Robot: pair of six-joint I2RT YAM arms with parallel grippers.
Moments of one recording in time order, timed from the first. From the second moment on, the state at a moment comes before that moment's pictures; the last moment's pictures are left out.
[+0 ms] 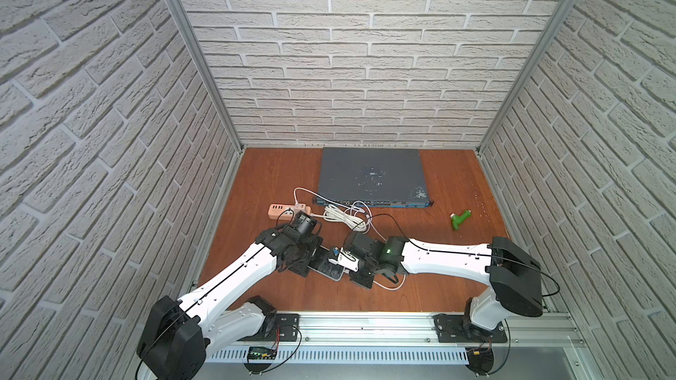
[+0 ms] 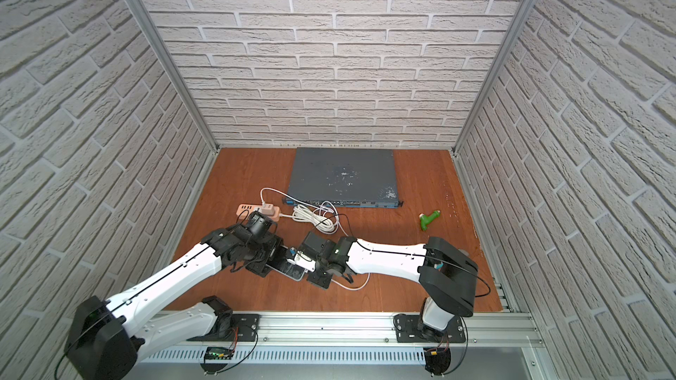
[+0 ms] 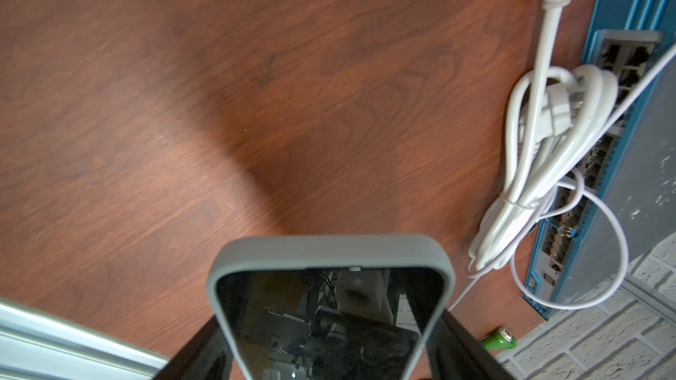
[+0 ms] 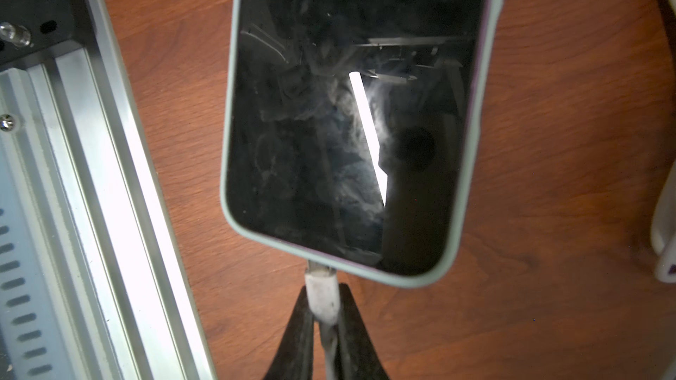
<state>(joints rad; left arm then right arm) -0.54 1.06 0.70 -0.82 0.09 -1.69 1.16 1.65 1.05 -0.53 -0.07 -0.08</state>
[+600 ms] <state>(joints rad) -0.60 1.09 0.69 -0.76 0.00 -1.77 1.15 1.68 1.06 -0.52 -0.04 -0.01</state>
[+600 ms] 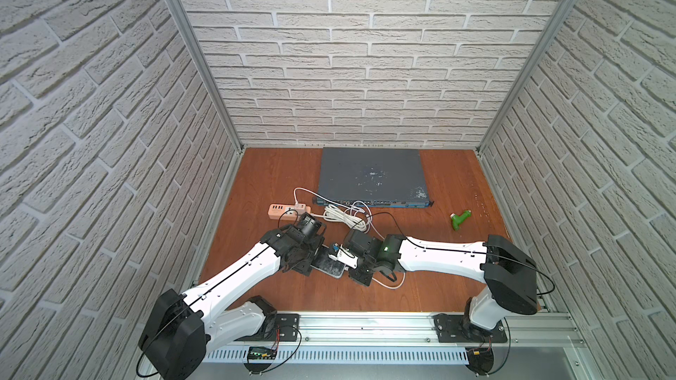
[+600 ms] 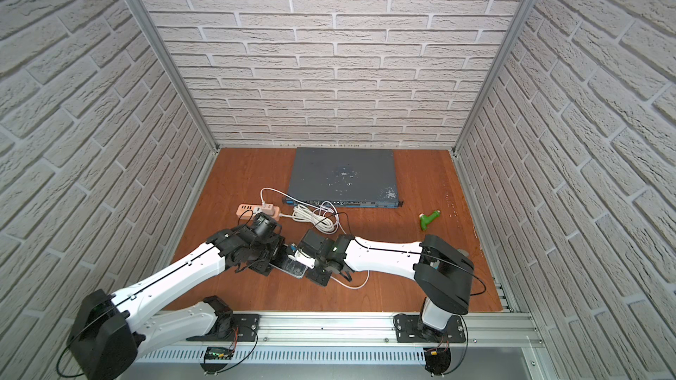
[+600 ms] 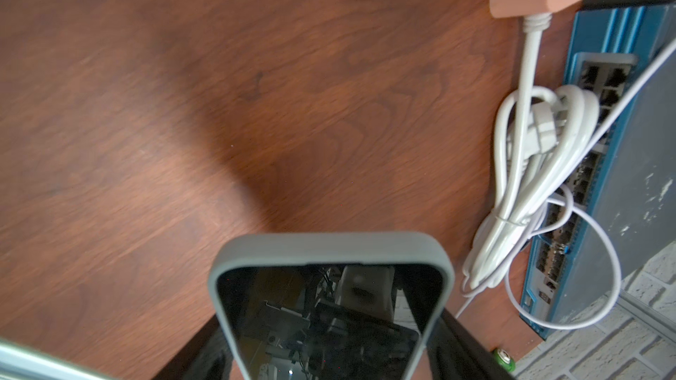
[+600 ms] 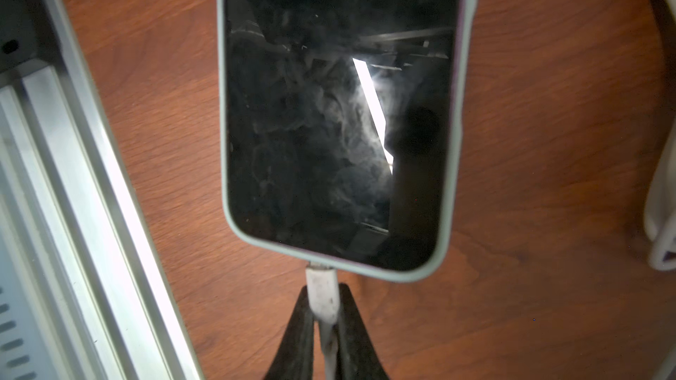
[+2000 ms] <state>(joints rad) -0.60 1.56 0.90 -0.62 0.03 -1.80 0.80 1.14 0.90 -0.44 0.16 0.23</state>
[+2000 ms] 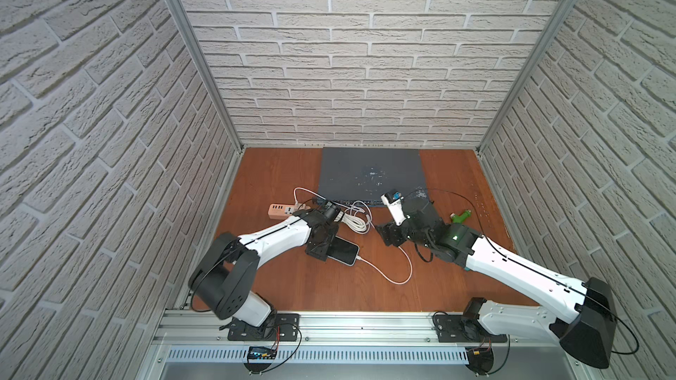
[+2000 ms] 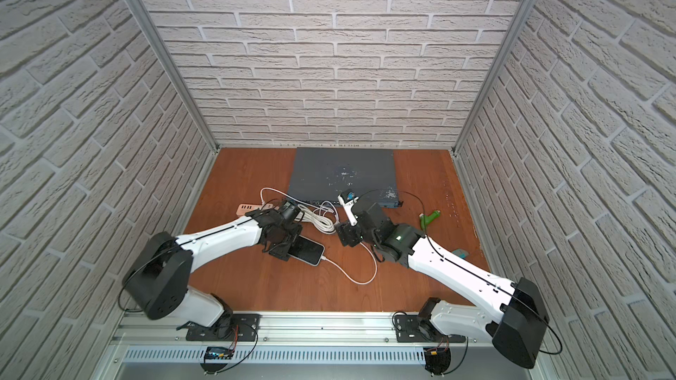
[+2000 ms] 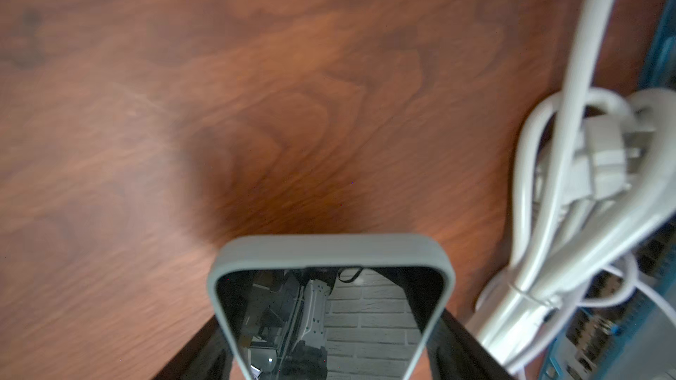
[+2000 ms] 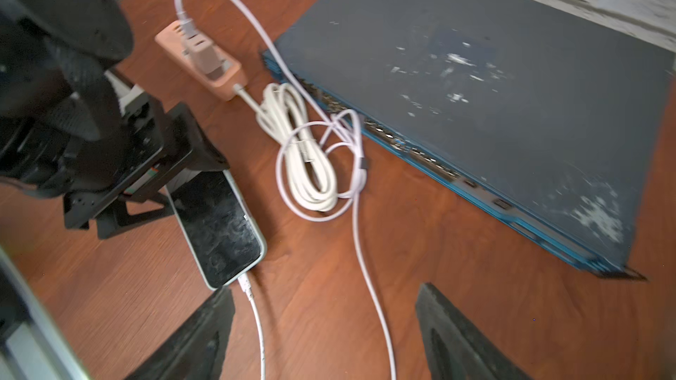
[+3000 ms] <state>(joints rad) -0.66 1.18 1.00 -0.86 -0.66 -1.11 0.01 1.27 0.56 0.10 0.08 0.12</state>
